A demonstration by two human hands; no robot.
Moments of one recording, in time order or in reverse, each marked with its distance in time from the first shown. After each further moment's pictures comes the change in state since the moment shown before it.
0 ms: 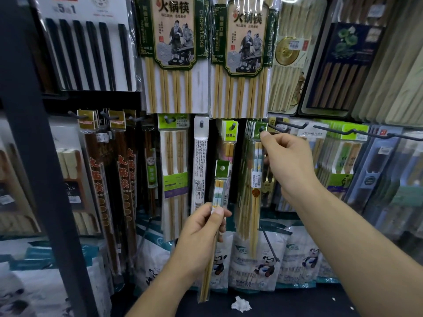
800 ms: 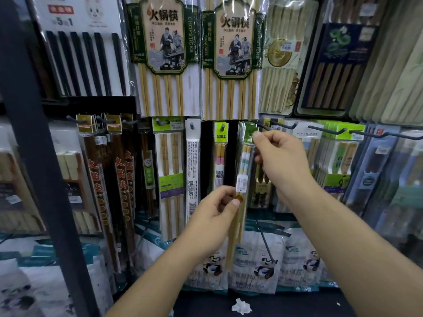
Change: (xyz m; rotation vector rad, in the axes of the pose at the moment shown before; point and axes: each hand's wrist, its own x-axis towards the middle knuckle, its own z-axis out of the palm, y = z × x) left_hand 0.021 0.024 0.029 0.289 -0.074 0.103; right_hand -0.005 -0.008 -0.014 0.050 -0.109 -0.052
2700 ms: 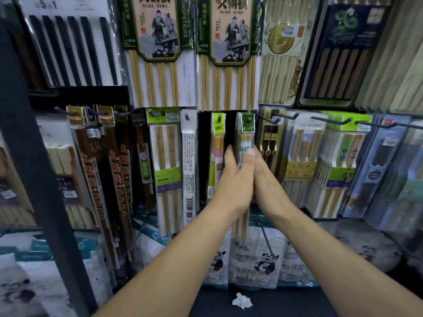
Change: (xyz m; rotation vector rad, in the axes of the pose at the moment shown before) left_hand 0.061 0.026 0.047 -0.092 0.111 -0.117; right_hand -0.013 0.091 0.007 0.063 -0.425 0.013
